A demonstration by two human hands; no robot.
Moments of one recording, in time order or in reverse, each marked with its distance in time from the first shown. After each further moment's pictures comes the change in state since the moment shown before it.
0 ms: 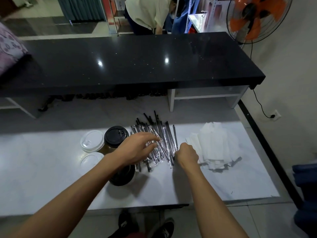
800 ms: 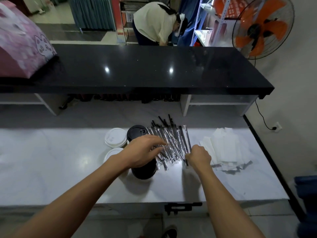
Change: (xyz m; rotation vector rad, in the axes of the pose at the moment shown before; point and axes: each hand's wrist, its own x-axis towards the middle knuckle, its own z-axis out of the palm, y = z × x) left_hand -0.061 -0.023 -0.028 -0.055 0.058 0.065; right_hand -0.032 -0.022 -0.001 -0.111 0.106 -0.049
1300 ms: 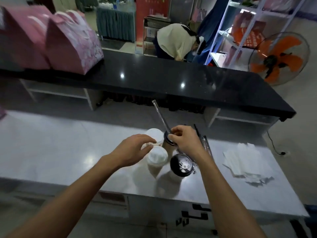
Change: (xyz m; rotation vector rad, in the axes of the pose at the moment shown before) left_hand -0.138 -0.089 -0.065 -0.027 0.172 -0.197; right_hand -0.105 -0.189 -0.046 0.543 0.025 -0.463
